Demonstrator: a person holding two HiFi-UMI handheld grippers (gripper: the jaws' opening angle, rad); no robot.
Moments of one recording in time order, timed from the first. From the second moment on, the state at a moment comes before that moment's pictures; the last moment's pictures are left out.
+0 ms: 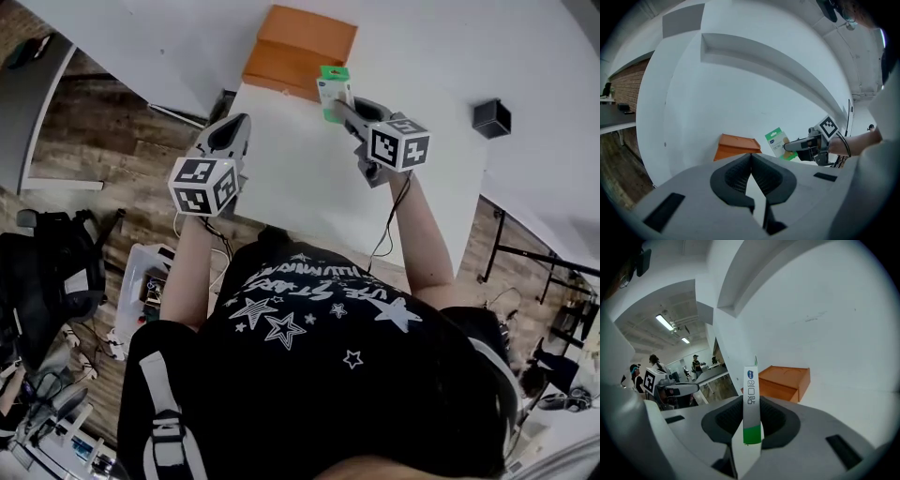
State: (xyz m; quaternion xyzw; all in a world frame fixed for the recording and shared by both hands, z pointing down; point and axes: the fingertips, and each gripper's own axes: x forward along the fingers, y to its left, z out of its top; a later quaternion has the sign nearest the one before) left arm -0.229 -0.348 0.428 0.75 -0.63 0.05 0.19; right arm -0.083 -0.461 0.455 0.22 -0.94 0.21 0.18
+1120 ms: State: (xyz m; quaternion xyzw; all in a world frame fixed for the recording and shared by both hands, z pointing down) left arm -0.312 -0.452 0.497 0.73 -0.64 0.06 0.25; right arm -0.216 -0.551 0.571 -0.03 -0.87 0.09 0.49
